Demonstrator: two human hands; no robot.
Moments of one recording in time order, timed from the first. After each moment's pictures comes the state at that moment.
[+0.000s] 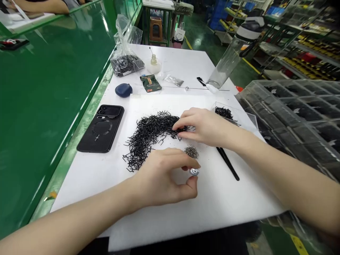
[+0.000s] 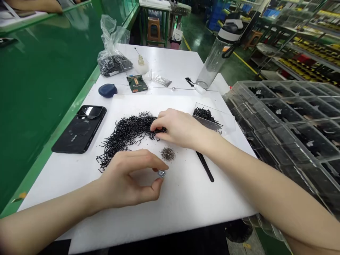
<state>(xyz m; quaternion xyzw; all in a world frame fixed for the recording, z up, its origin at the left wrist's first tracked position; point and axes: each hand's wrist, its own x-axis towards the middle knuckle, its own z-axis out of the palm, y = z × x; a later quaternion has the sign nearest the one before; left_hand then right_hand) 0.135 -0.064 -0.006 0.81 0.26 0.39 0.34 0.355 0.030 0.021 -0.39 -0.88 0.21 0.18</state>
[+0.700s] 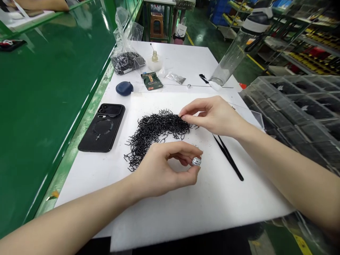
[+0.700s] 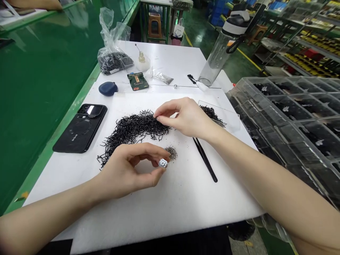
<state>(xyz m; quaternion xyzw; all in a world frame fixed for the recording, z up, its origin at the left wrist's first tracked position) 0.137 -0.054 0.001 0.67 0.33 0.36 0.56 0.358 0.037 0.017 -0.46 -0.76 0.33 0.32</state>
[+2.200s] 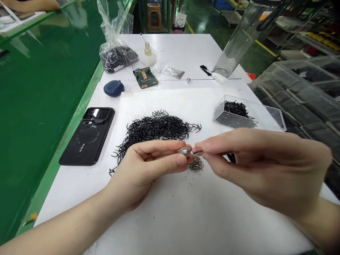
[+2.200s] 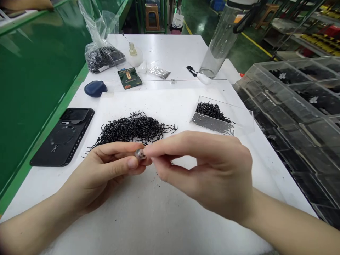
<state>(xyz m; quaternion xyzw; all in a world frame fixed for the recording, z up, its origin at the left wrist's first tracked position) 0.135 -0.033 0.007 0.30 0.31 0.38 0.82 0.351 -0.056 0.024 -0.42 -0.73 0.20 0.50</state>
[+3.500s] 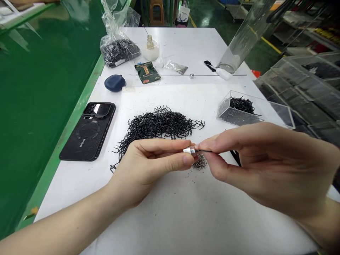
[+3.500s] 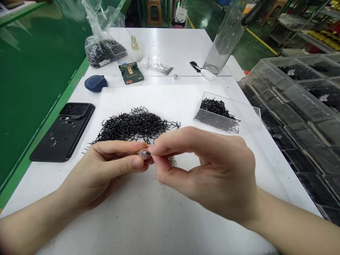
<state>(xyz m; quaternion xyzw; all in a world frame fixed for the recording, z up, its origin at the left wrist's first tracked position) 0.133 -0.038 0.006 0.35 0.37 0.36 0.78 0.350 -0.050 0.022 -0.36 -0.77 0.13 0.51</state>
